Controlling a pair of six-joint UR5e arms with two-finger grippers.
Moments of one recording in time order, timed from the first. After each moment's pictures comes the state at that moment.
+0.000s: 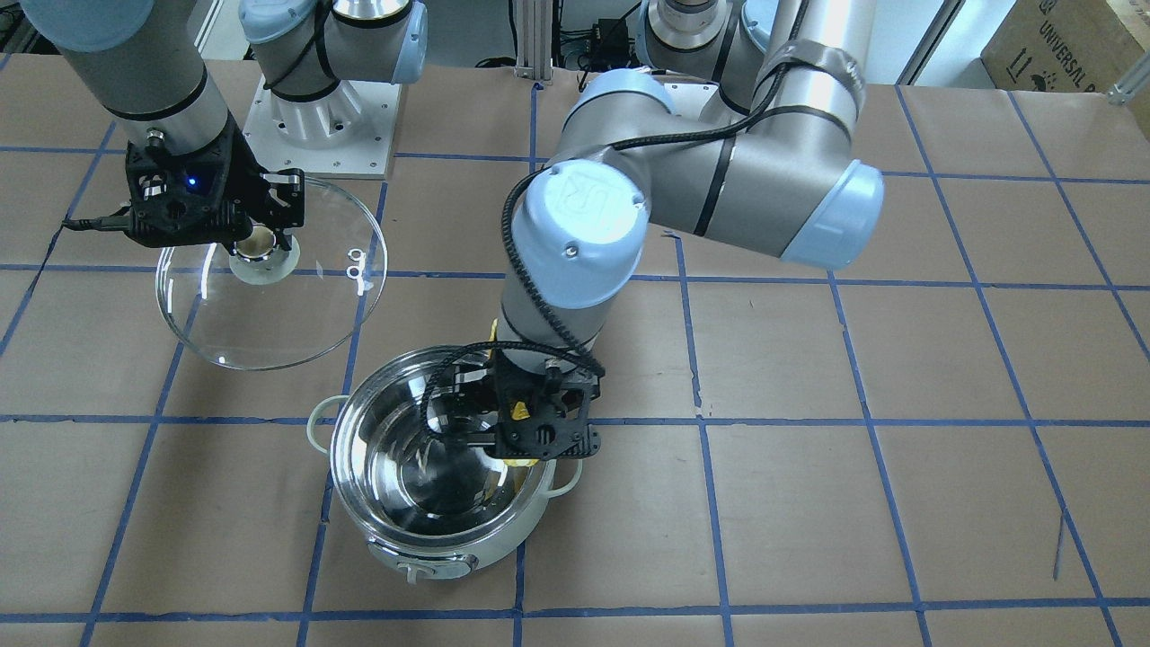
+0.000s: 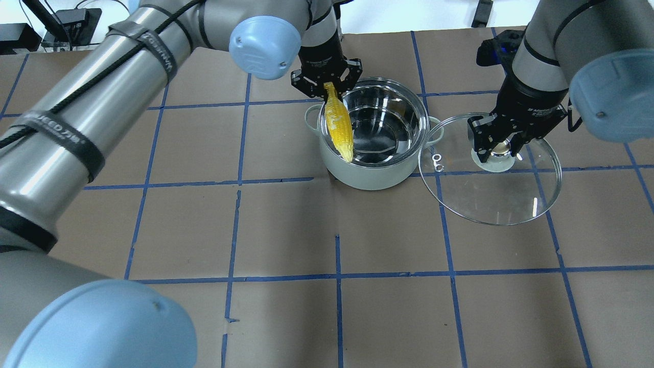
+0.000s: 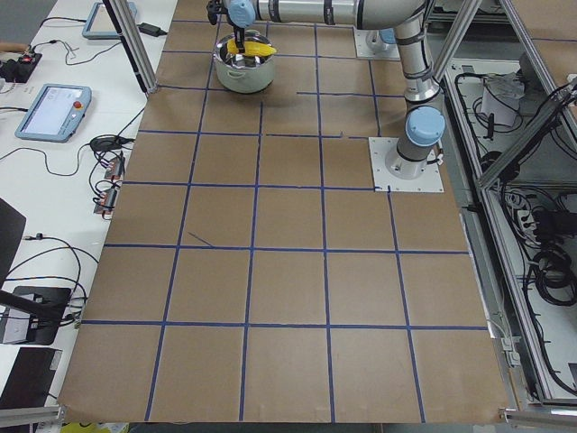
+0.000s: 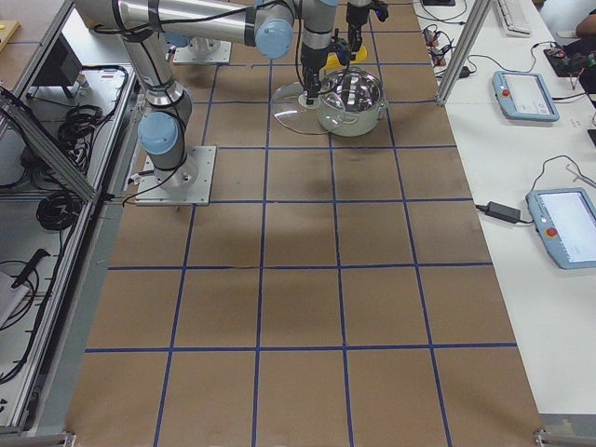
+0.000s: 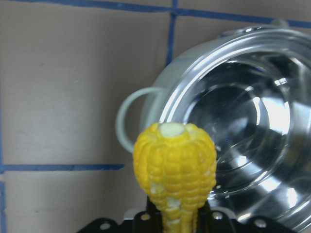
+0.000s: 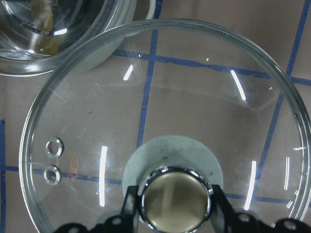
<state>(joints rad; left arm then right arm) -1.90 -2.14 -1.15 -1.38 1.43 -0.38 1.52 -1.60 1.73 -1.62 -1.61 -0.21</state>
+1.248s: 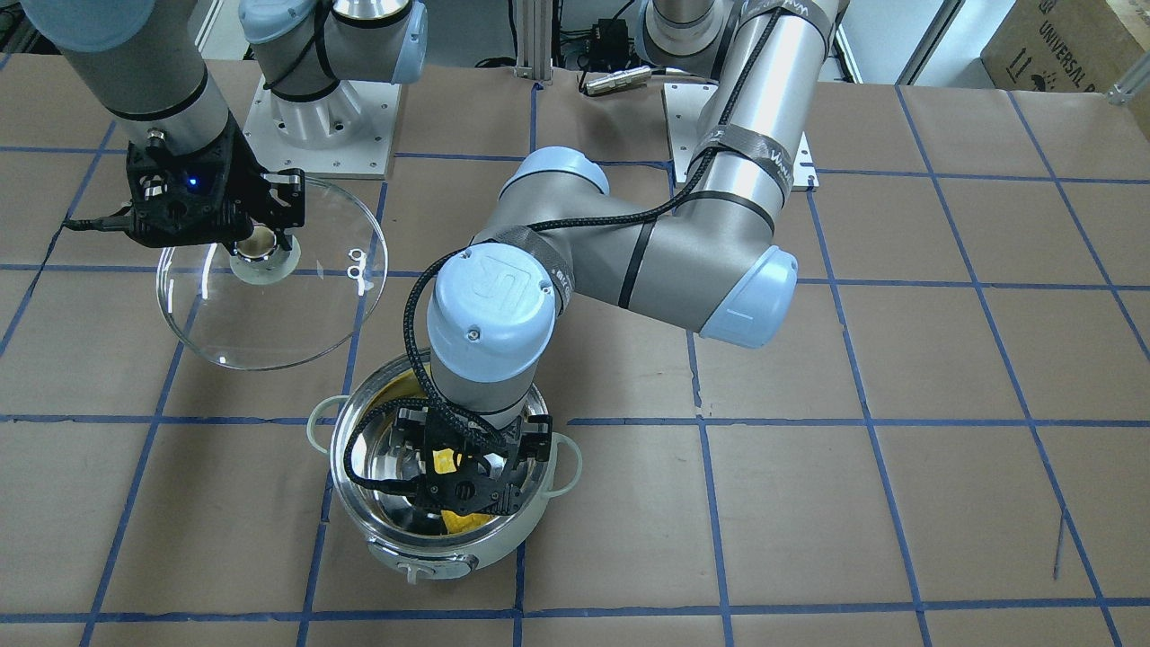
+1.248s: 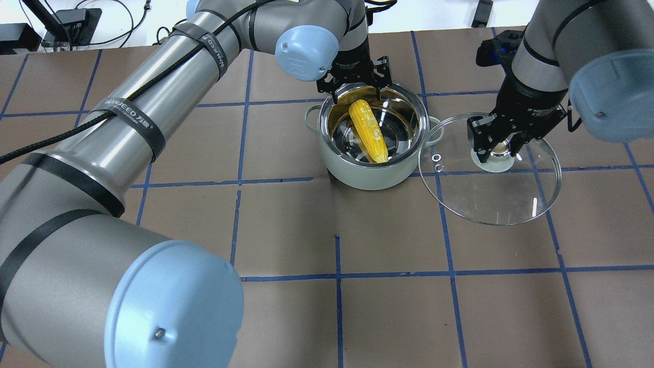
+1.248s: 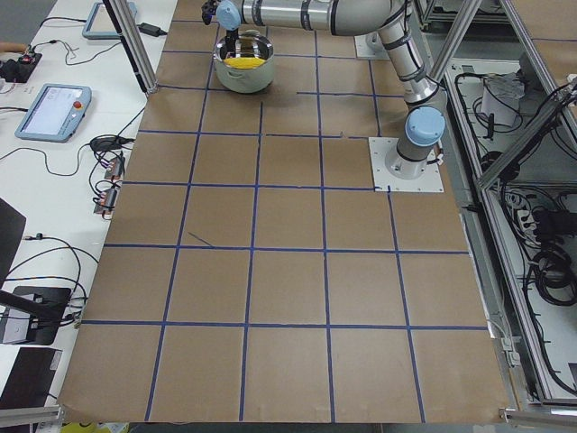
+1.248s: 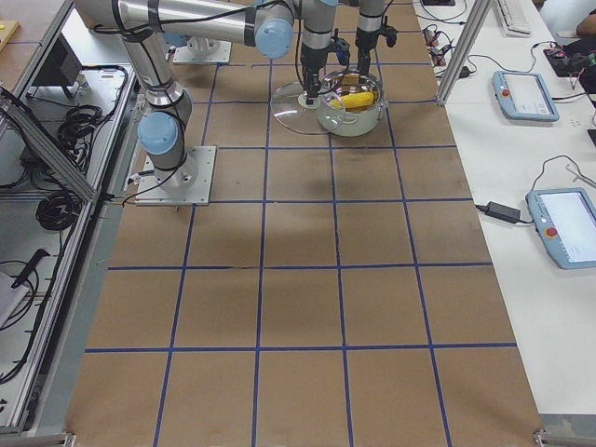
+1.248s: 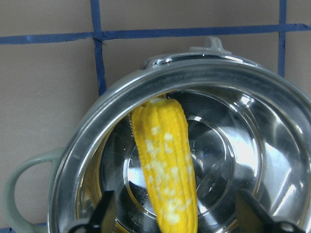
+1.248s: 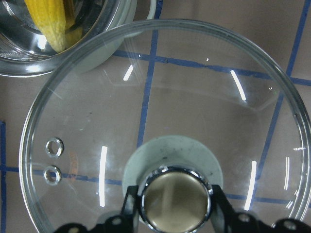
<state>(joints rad) -1.93 -2.25 -1.06 -1.36 1.46 -0.29 1.52 -1.60 1.72 -1.62 -1.61 -0.21</state>
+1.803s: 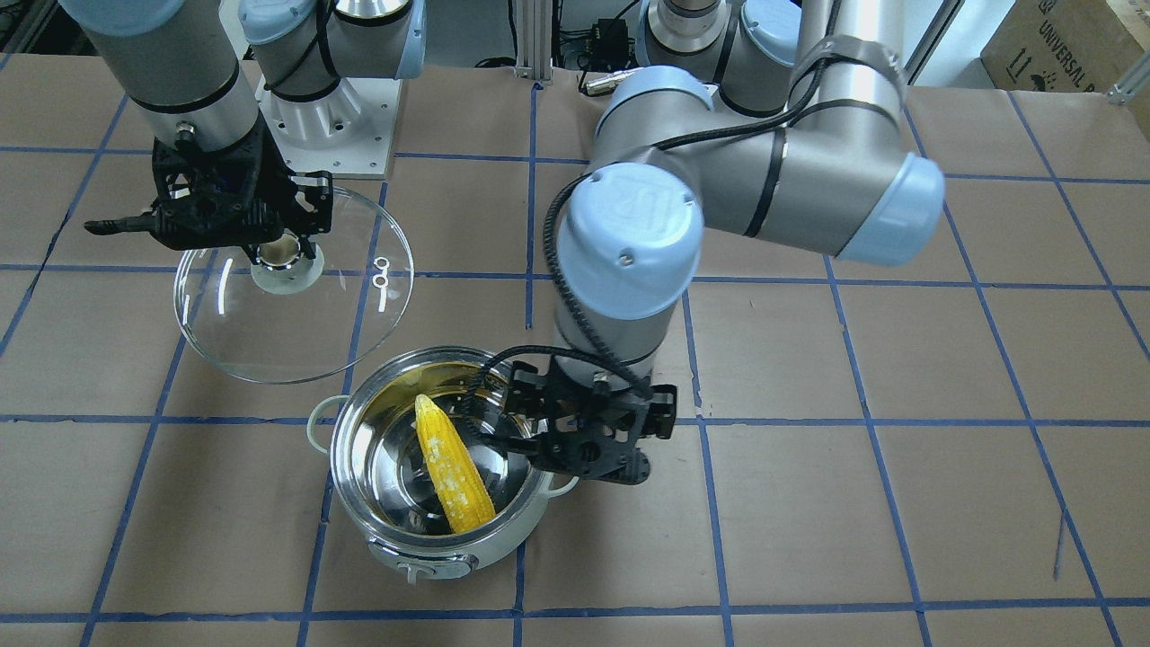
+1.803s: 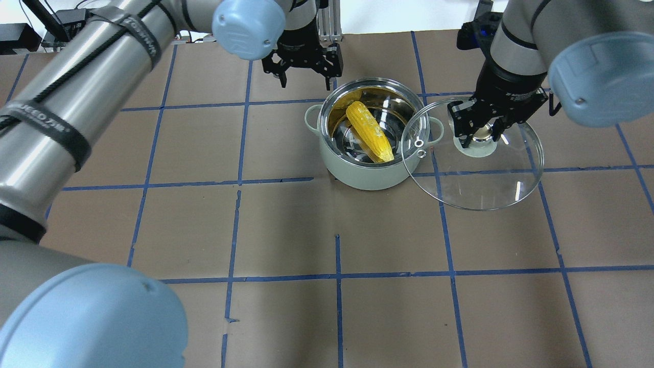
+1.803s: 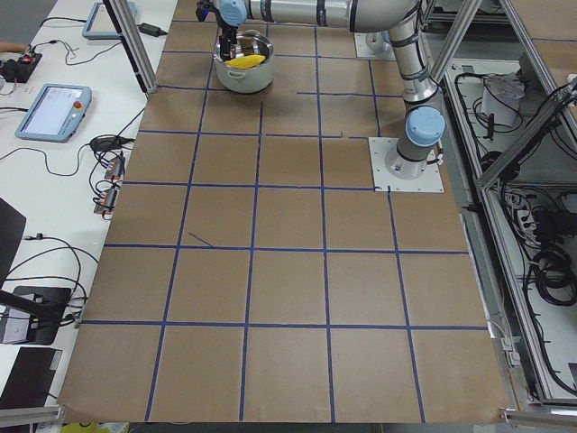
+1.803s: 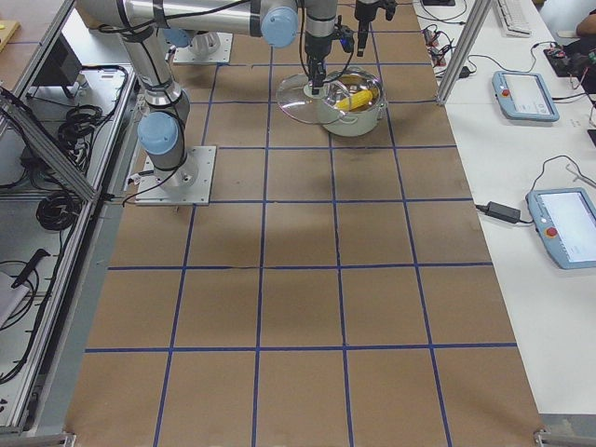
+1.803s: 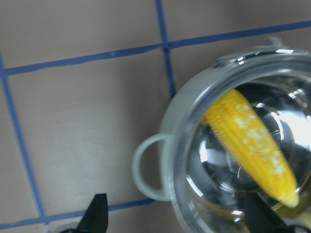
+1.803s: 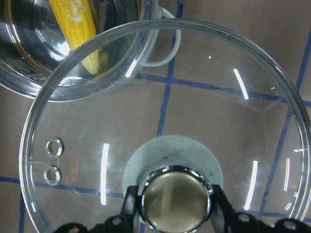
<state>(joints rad) -1.81 -2.07 -1.18 -1.44 1.56 -0.08 1.61 -1.54 1.63 -1.63 -1.60 -0.14</state>
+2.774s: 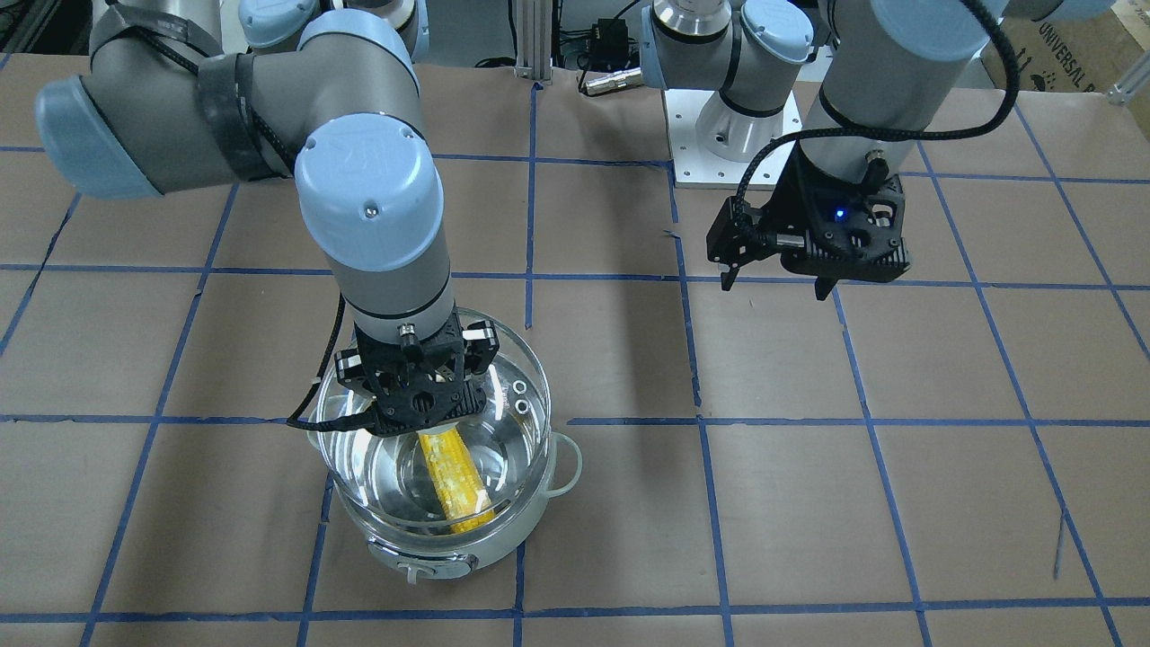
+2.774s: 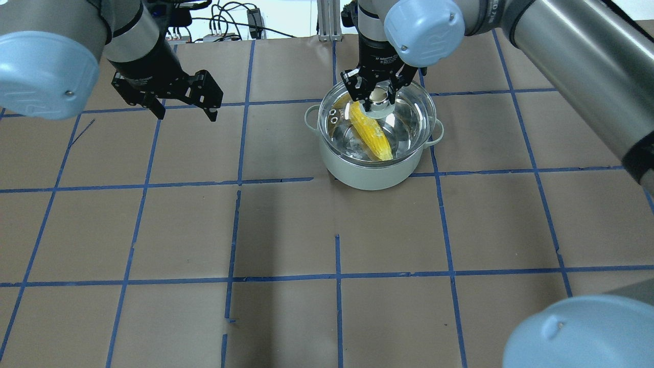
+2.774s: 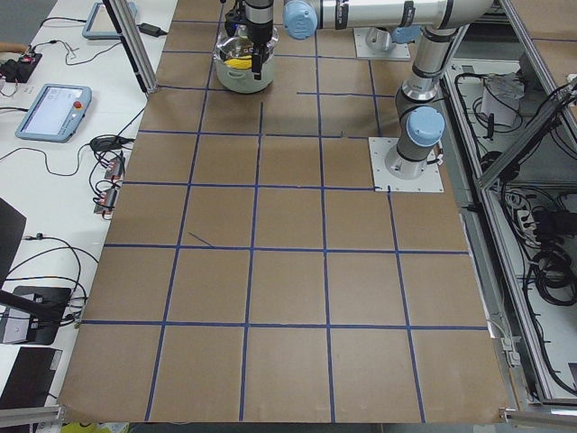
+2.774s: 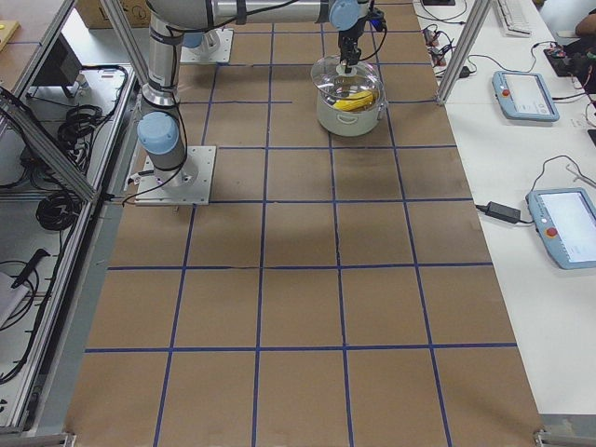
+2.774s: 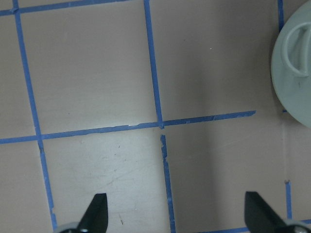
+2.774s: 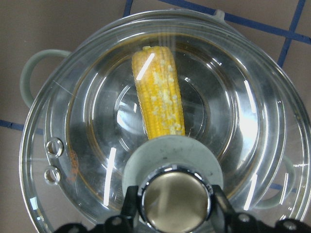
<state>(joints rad) -1.57 -1.62 -1.58 -1.45 1.57 0.10 1.82 -1.13 1.27 -1.68 -1.60 -0.02</state>
